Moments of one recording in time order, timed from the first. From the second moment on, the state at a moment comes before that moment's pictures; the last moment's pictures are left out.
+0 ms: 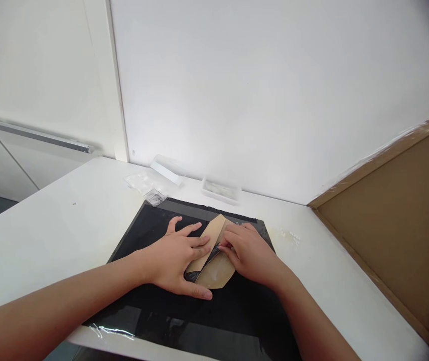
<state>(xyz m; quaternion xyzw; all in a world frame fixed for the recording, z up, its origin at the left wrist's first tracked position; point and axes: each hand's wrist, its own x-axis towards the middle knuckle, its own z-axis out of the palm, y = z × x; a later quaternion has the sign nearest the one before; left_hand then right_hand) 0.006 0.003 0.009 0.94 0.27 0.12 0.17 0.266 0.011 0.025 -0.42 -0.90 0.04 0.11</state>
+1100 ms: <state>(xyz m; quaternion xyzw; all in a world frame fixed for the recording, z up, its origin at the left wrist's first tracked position) 0.009 -0.005 0.005 0.94 0.28 0.14 0.13 0.254 0.009 0.023 -0.39 -0.91 0.11 0.09</state>
